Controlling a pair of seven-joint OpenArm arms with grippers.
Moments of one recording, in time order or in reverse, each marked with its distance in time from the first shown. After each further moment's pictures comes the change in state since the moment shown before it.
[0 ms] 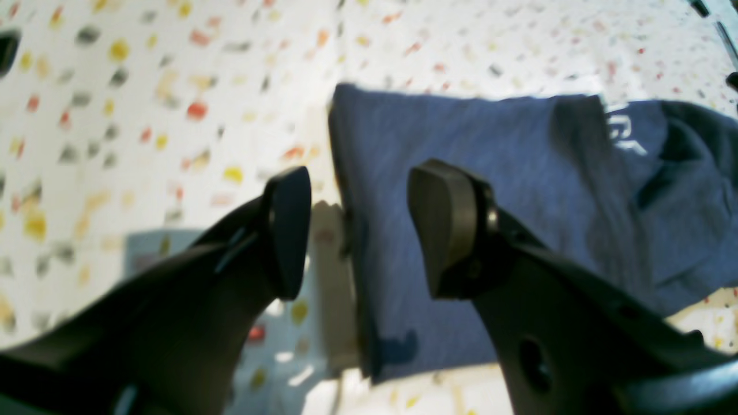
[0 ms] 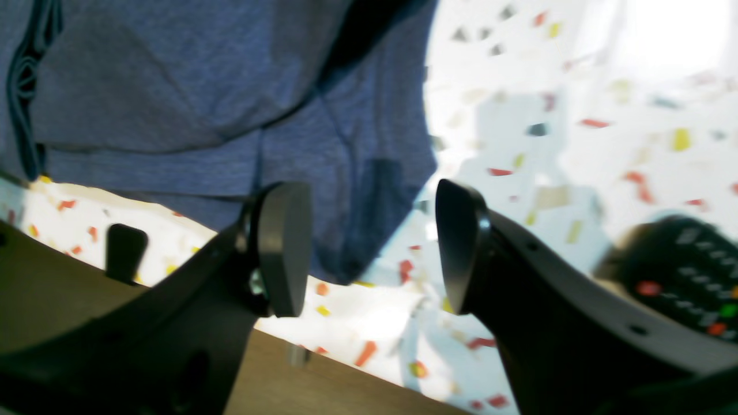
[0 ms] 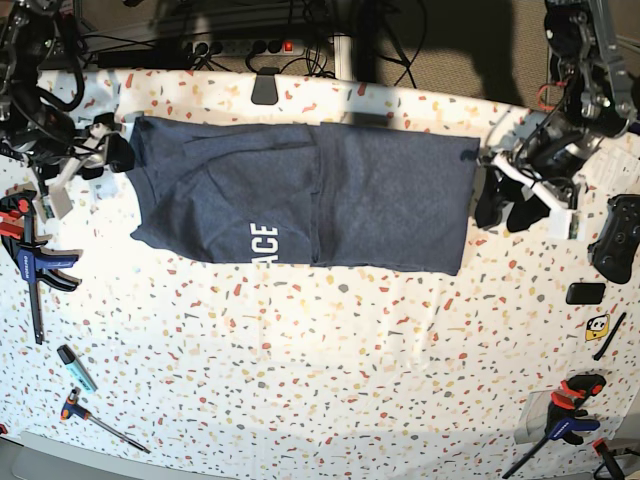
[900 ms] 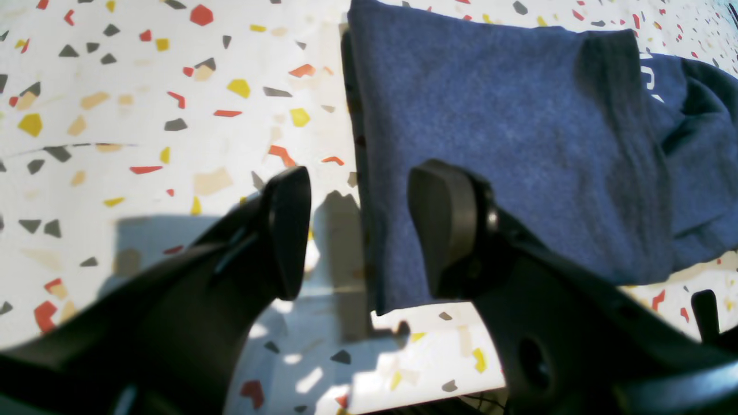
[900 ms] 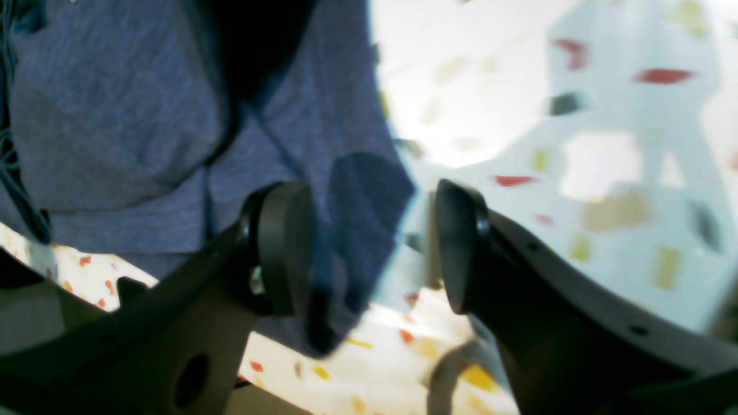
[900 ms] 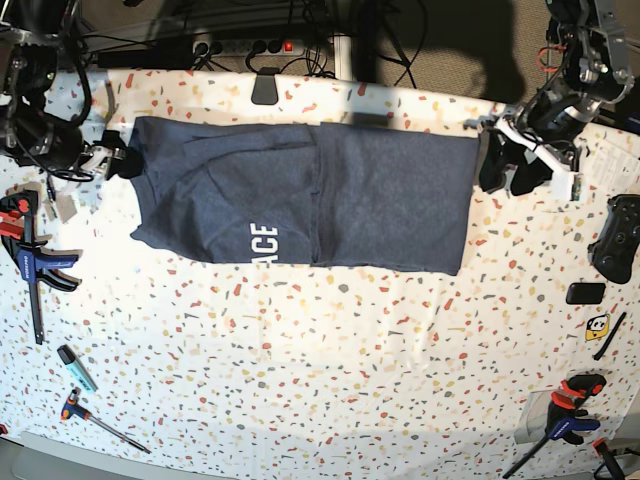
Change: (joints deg) left arm 5.9 0.0 -0.8 0.0 0.2 -1.0 -3.5; right arm 9.3 -1.1 -4.3 -22.4 3.6 0.9 1.6
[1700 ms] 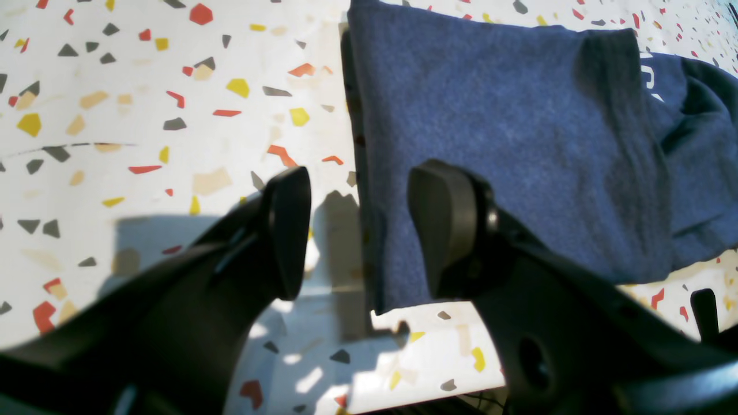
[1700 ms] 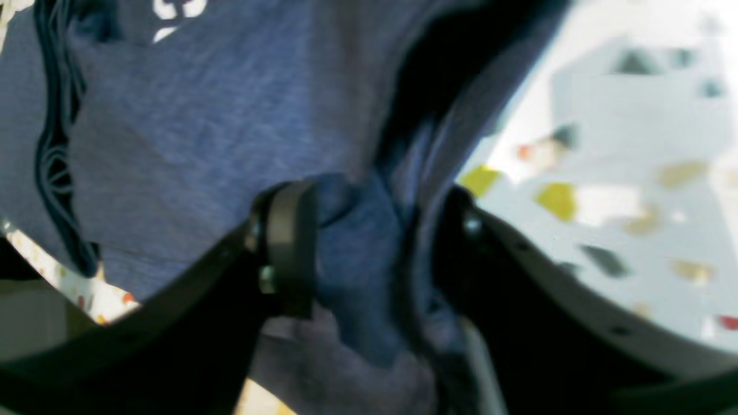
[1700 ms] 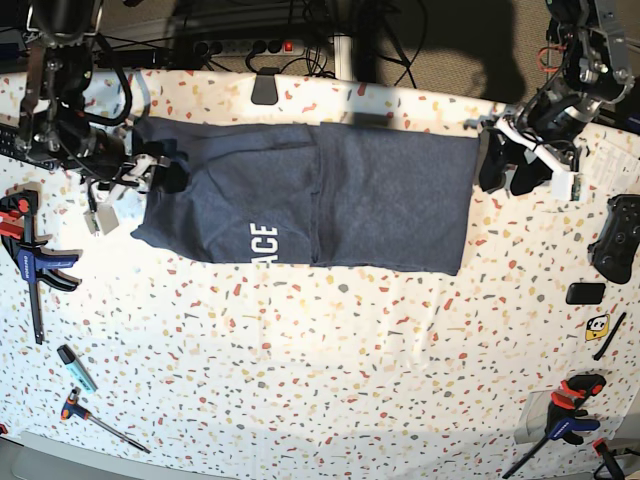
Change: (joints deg) left arm 0.0 0.0 0.0 0.0 0.0 0.0 0.2; right arm 0.7 -3.8 -8.8 0.4 -3.0 0.3 7.9
